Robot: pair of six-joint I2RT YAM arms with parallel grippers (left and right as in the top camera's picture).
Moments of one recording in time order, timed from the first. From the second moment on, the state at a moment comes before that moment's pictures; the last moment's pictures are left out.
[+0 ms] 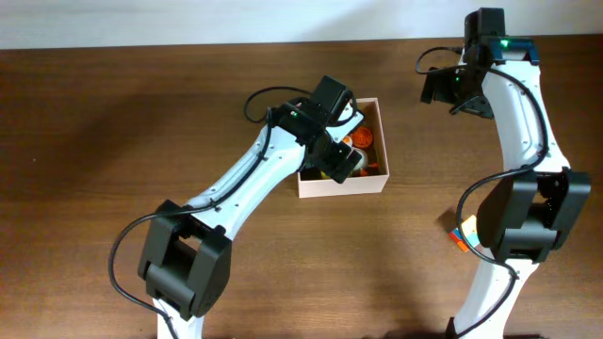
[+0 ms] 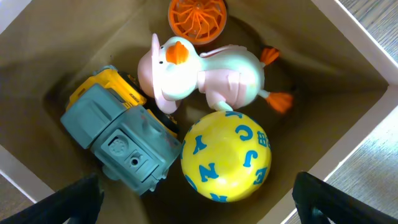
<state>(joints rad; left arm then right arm) -0.62 2.02 1.73 -0.86 0.07 0.12 -0.08 2.15 2.04 -1.14 0.03 0.24</state>
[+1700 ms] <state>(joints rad) -0.11 1.95 1.89 -1.03 -0.11 -0.26 -0.08 2.15 2.04 -1.14 0.03 0.24</state>
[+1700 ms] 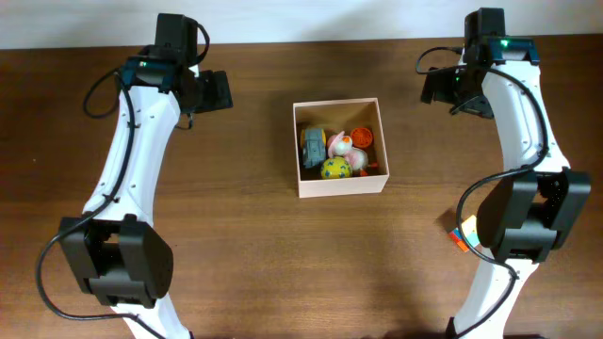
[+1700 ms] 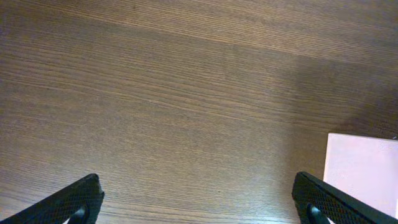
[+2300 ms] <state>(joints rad) -0.10 1.91 1.89 -0.94 -0.12 -0.26 -0.08 2.15 2.04 -1.14 0.03 0.24</state>
